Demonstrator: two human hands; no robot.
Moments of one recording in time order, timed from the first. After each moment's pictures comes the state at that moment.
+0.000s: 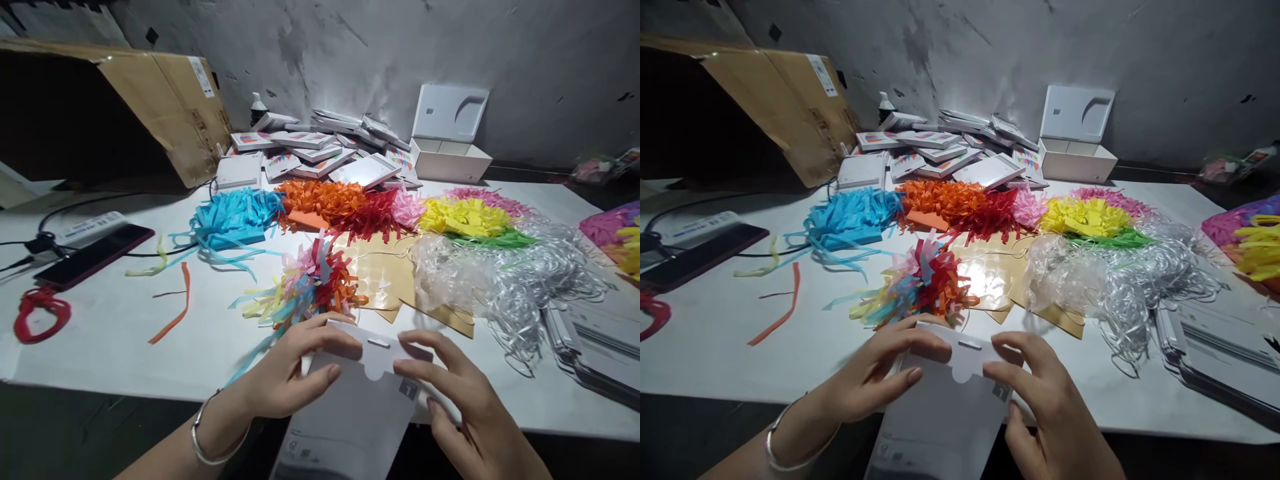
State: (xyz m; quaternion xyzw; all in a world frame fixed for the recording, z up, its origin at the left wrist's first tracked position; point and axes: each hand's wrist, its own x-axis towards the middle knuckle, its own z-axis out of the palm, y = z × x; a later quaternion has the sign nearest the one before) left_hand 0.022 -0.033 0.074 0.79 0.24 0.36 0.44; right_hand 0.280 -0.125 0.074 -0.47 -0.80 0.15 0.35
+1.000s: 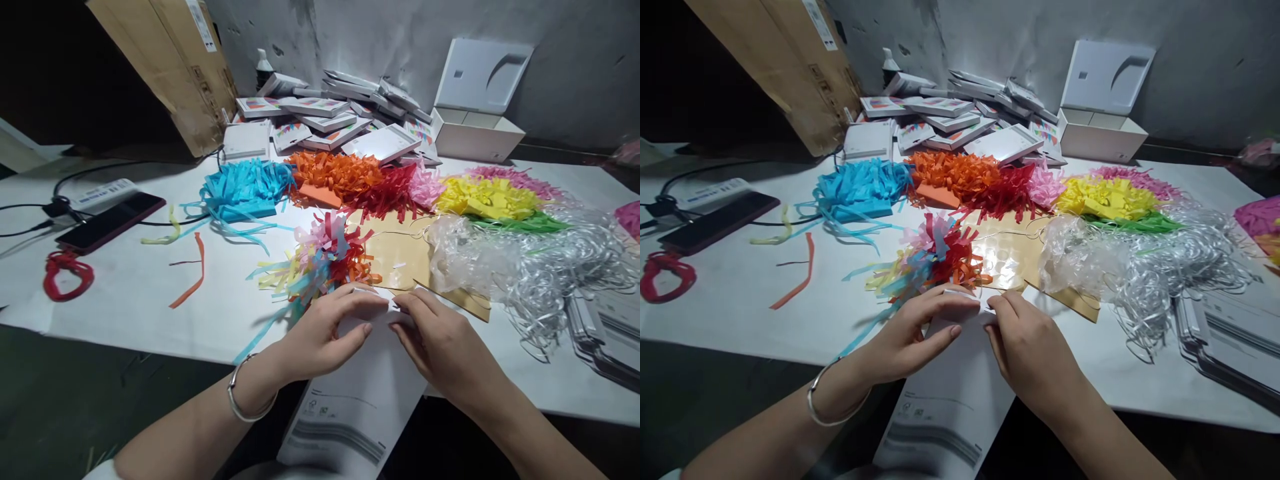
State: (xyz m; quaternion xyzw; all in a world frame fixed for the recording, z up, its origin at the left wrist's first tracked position) left_hand 0.037 -0.034 0.058 0.80 0.24 0.38 0.40; right_hand 0.251 -0.080 0.074 -0.50 -0.83 0.08 0.23
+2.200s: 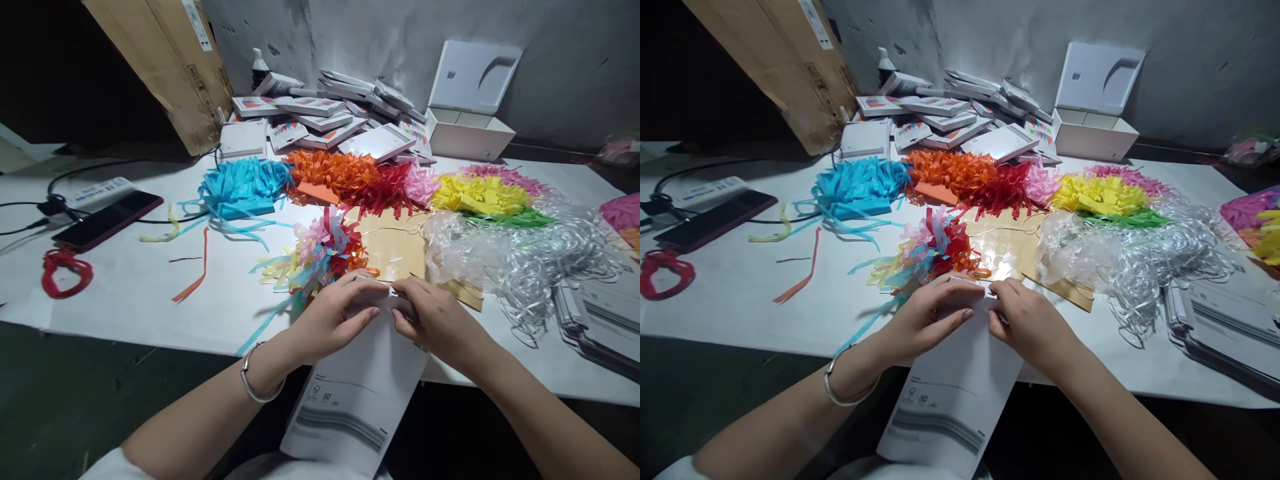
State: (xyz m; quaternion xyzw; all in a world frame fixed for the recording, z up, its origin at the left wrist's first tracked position) left_hand 0.045 -0.032 0.047 0.81 0.25 0.37 0.39; right_hand 0.261 -0.066 0.070 -0.49 -0.85 0.09 0.19
